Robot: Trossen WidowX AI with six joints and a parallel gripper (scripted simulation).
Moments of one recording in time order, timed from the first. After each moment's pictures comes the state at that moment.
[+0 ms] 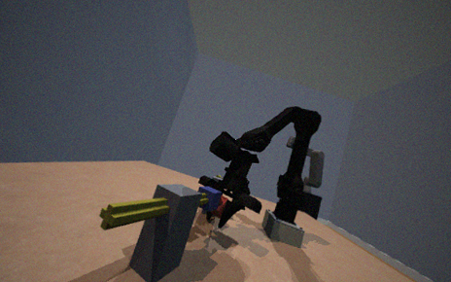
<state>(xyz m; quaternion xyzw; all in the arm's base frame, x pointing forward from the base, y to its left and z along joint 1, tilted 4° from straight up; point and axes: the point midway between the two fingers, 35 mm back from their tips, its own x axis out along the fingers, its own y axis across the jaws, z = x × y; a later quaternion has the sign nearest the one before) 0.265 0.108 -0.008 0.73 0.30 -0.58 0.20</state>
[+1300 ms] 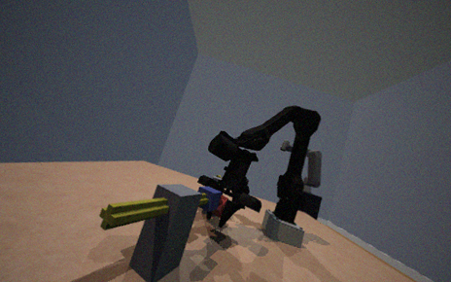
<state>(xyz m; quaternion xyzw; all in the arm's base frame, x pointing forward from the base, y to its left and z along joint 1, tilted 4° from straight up) 0.265 0.107 -0.007 0.72 0.31 -0.59 0.21</state>
